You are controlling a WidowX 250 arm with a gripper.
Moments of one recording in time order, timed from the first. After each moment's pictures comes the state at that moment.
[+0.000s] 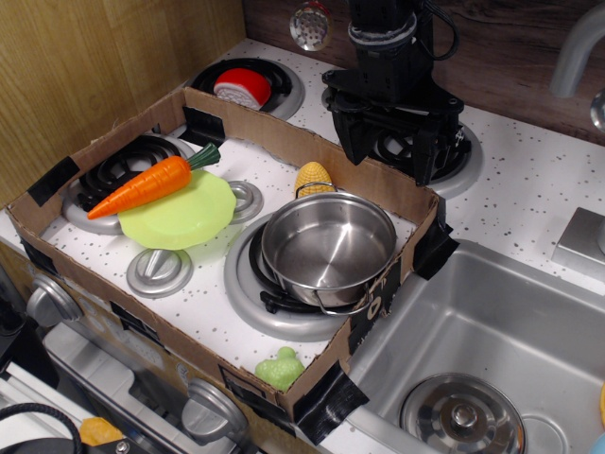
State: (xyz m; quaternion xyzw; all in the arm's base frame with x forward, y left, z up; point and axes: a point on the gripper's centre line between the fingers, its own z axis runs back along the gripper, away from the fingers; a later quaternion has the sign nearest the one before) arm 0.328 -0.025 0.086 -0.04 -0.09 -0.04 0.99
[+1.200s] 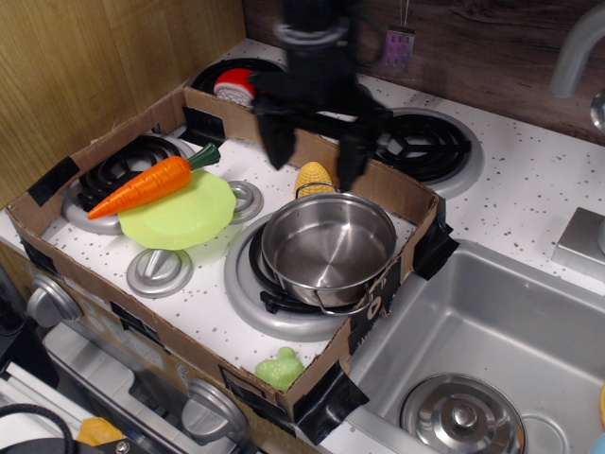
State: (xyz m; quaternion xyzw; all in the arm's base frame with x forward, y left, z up) arm 0.289 0.033 0.088 0.00 -0.06 0.02 1.00
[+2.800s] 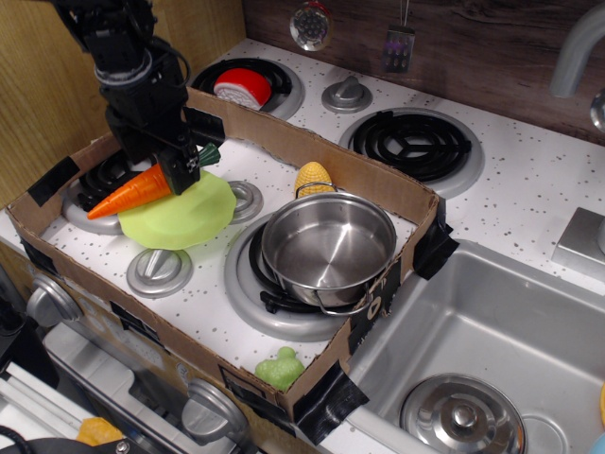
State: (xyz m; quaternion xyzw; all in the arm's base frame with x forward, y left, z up) arm 0.272 0.166 0.046 0.05 -0.11 -0.08 0.99
